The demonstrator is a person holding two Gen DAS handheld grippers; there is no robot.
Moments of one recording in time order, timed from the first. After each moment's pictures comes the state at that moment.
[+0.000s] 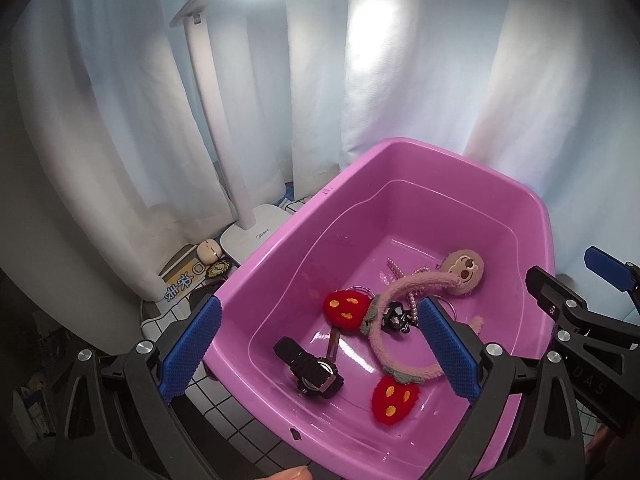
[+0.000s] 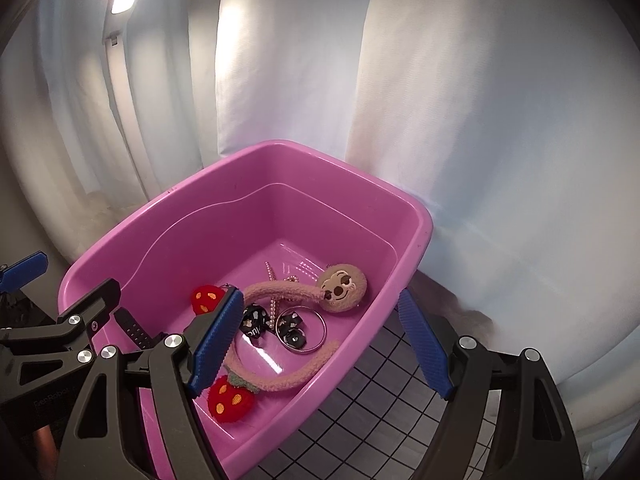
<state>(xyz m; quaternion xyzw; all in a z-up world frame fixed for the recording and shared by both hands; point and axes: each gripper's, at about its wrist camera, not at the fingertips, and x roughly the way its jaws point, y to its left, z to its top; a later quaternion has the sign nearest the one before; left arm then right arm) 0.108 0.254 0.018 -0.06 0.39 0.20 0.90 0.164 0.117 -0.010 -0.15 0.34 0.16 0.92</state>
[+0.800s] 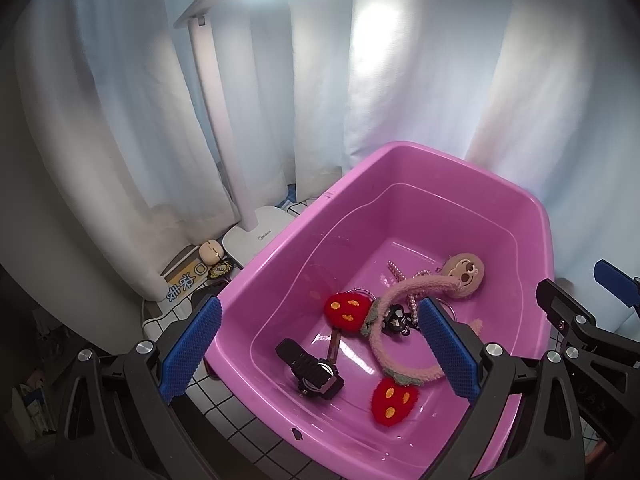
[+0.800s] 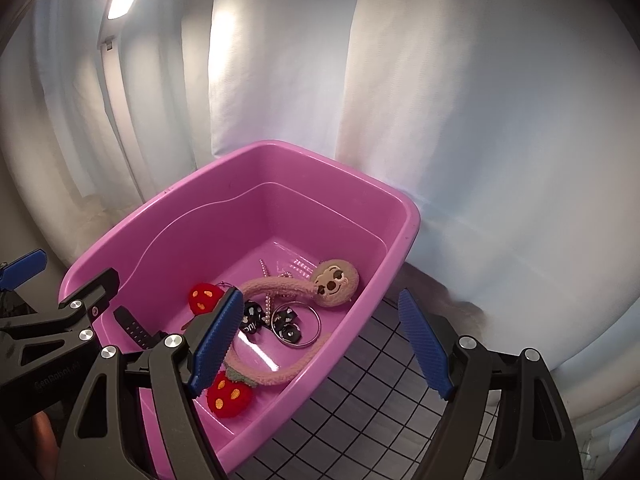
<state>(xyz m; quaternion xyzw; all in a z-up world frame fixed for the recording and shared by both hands) 0.107 0.254 0.021 -0.06 0.39 0.20 0.90 0.154 0.112 -0.008 -0.14 0.34 0.14 0.92</state>
